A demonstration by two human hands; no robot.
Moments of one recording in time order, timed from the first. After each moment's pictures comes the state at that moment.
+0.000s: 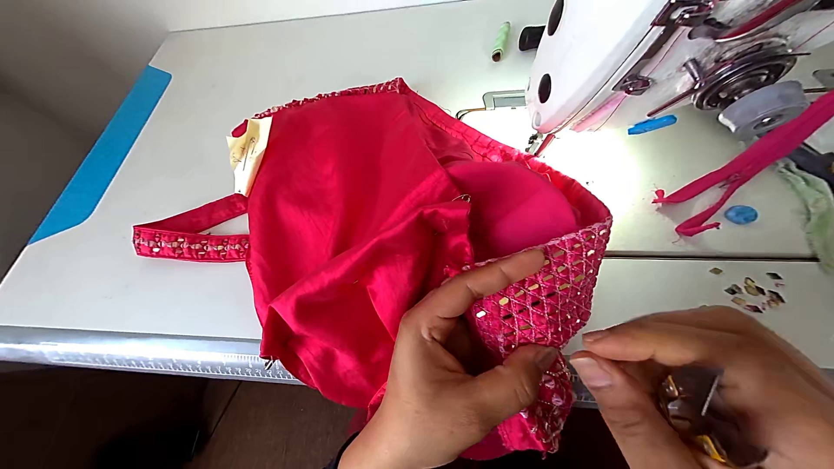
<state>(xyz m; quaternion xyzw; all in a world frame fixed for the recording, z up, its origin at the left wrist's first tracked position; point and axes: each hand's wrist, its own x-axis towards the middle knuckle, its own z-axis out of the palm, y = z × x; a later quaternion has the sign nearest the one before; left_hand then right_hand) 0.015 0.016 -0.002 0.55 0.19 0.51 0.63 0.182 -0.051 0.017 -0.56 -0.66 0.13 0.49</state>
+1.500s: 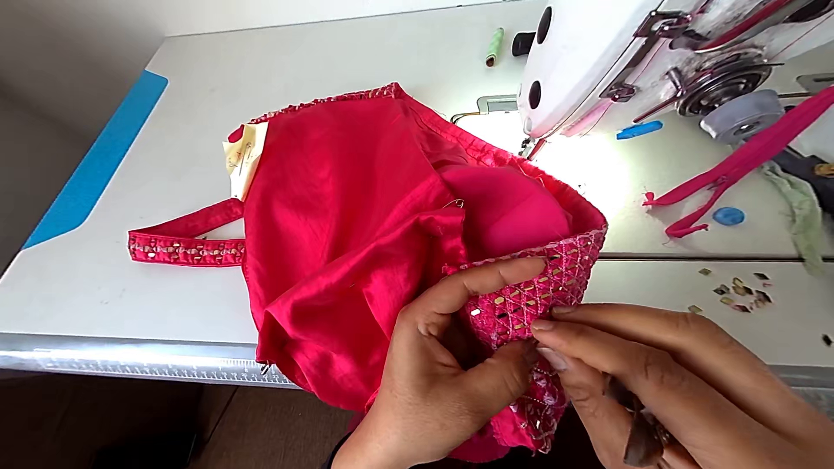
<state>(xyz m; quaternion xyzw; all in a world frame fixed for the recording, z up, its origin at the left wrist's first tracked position) 0.014 0.019 -0.002 0.56 0.20 0.49 0.64 0.184 -0.043 0.011 -0.53 -0.72 0.02 0.44</state>
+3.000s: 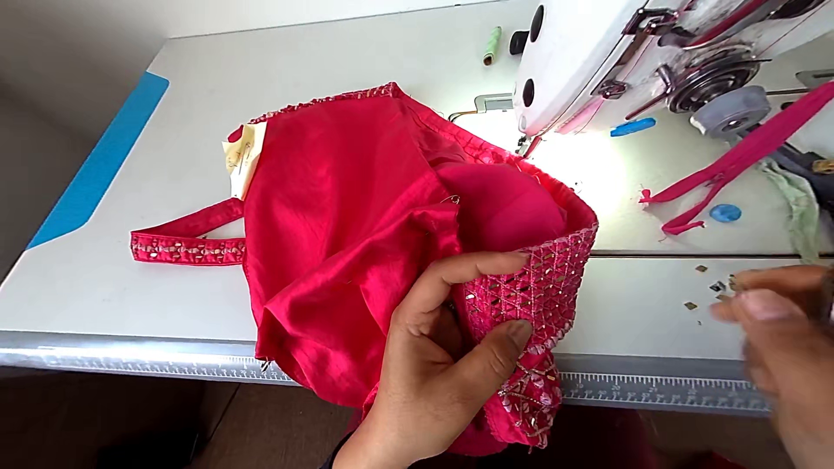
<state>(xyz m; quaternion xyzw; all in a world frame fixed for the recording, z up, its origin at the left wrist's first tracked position) 0.017 0.018 -0.003 0.55 0.20 0.51 0.63 0.257 -0.068 0.014 -0.68 -0.54 0.15 0.48</state>
